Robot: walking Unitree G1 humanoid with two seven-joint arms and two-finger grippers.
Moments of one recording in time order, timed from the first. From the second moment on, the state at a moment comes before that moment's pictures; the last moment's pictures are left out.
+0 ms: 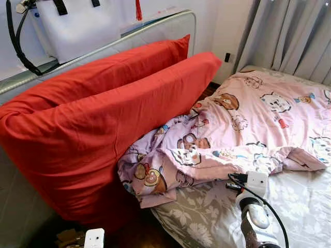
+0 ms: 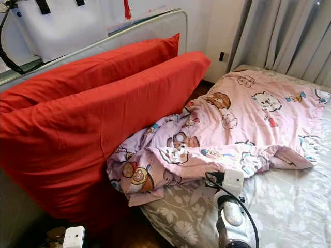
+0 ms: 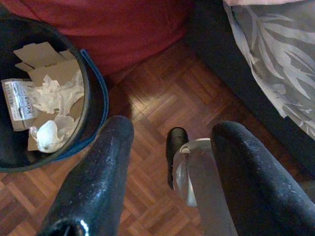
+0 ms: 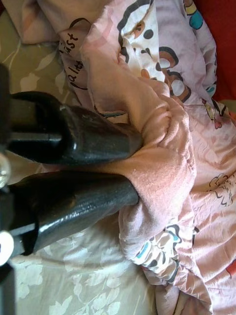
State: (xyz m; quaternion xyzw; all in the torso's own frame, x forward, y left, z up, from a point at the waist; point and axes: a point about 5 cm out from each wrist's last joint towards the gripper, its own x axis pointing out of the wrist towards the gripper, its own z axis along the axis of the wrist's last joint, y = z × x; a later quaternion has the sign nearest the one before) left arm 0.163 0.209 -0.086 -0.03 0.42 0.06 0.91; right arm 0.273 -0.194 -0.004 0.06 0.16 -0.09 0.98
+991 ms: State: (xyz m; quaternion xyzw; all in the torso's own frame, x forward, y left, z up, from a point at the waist) left arm 0.159 0.208 -0.088 -0.04 0.43 0.07 0.90; right arm 0.276 -0.216 0.006 0.03 0.13 -0.15 0.98
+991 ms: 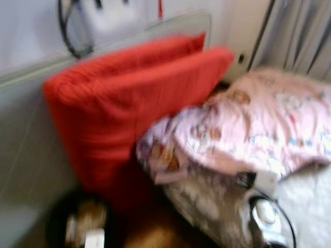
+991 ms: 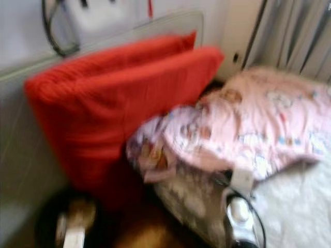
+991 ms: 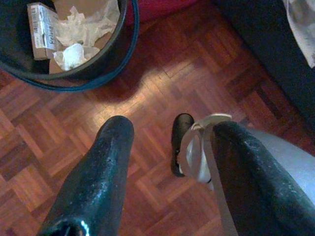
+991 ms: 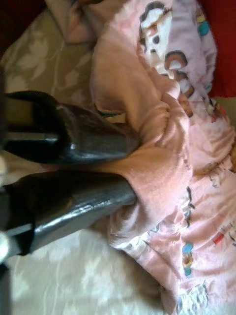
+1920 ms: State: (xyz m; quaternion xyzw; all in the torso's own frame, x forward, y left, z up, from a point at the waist) left arm 0.157 0.208 -0.089 -0.03 0.43 0.06 0.90; right arm 0.275 -0.240 0.021 -0.01 0.09 -0.23 0.97
